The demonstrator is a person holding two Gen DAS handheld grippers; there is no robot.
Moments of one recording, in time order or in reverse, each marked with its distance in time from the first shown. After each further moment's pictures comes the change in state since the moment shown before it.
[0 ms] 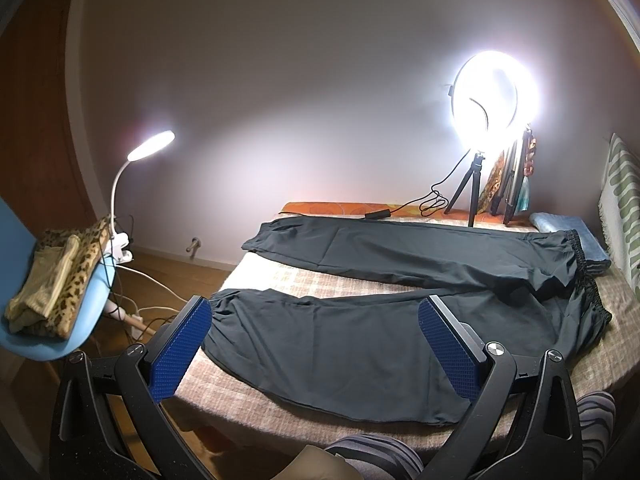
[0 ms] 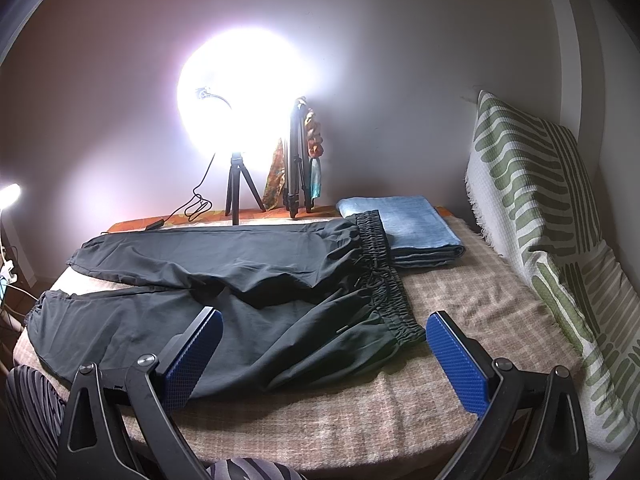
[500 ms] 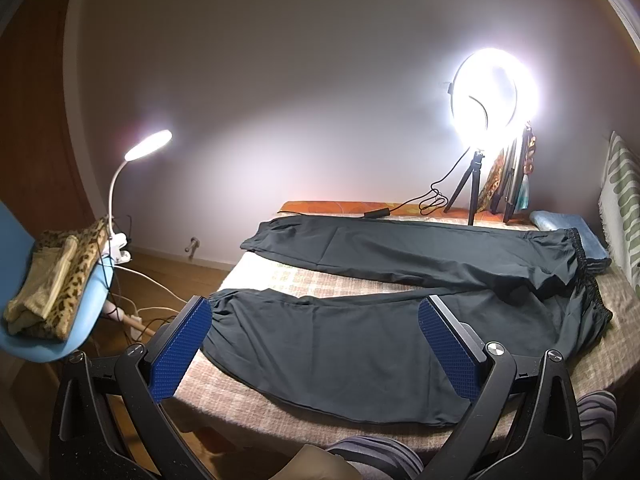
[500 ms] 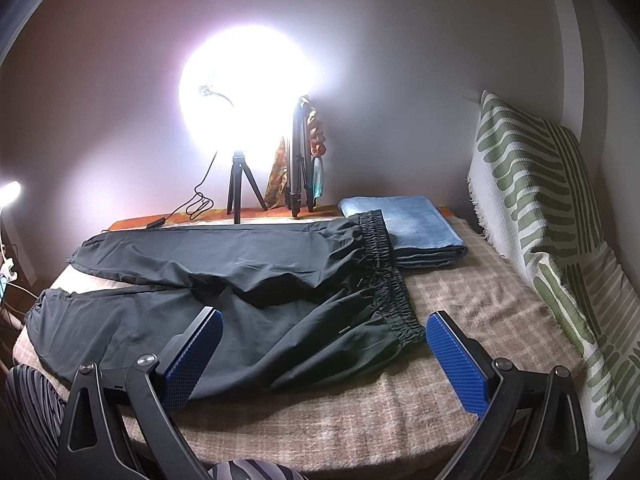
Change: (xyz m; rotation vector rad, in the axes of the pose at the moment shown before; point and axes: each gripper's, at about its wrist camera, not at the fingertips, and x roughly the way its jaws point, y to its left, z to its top) left arm 0.004 -0.002 0.001 0.004 0.005 -0.002; right arm 0.002 0.005 -0.001 -0.003 0.004 0.002
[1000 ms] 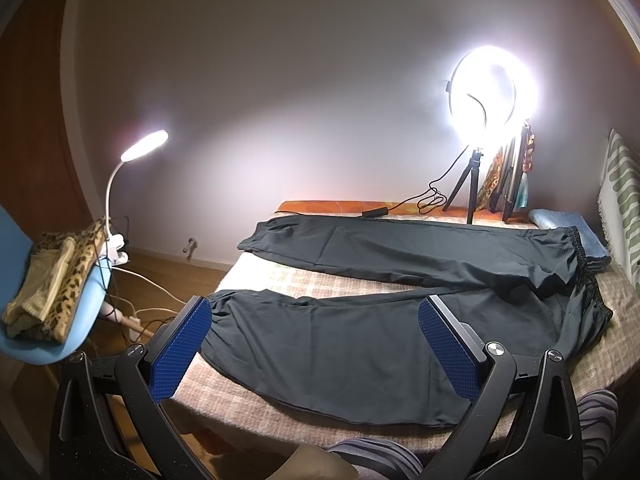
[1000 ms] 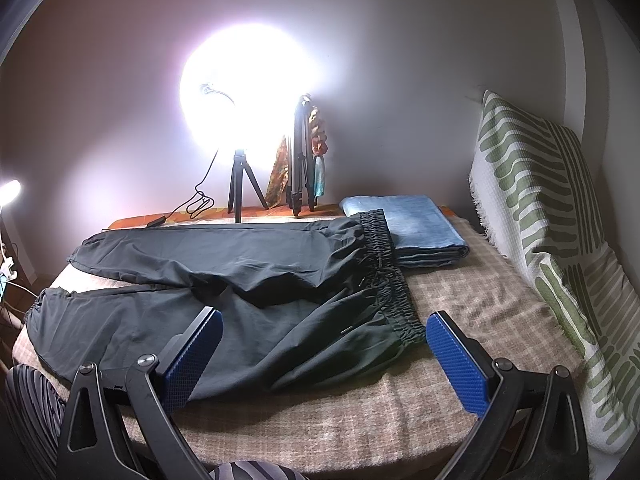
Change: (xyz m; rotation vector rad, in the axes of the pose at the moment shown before) left arm 0.004 -0.002 -0.001 0.007 0.001 -0.003; right arm 0.001 0.002 0.000 -0.002 0.002 0.000
